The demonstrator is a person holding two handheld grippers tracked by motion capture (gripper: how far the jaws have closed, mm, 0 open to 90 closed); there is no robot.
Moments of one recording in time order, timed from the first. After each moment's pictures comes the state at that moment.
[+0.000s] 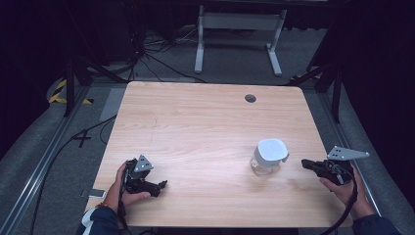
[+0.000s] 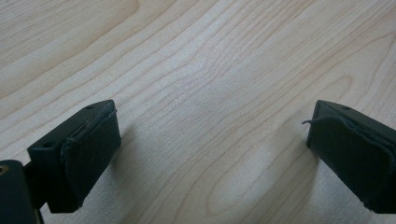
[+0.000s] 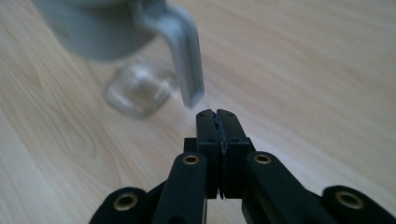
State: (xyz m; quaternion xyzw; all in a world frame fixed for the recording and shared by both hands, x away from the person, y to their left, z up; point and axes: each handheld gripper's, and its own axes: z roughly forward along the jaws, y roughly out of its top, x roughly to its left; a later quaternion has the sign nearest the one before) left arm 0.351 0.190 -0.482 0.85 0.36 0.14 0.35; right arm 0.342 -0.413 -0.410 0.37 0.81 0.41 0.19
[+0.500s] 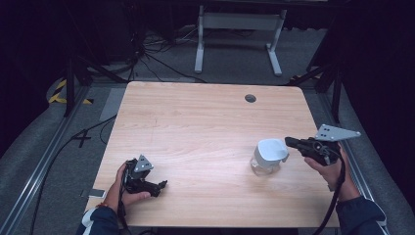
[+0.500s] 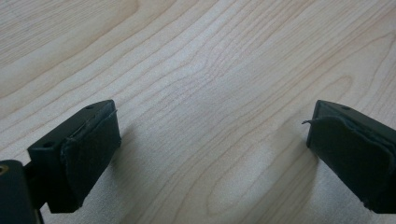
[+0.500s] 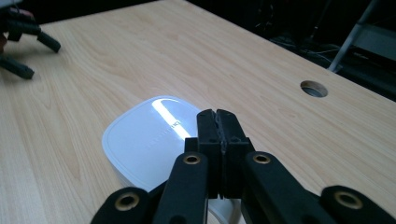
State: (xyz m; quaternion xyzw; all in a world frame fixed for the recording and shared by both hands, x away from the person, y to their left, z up) left arm 0.350 0.190 -0.482 0.85 0.36 0.14 0.35; right arm 0.368 -0.349 -0.351 0.28 0.81 0.46 0.22
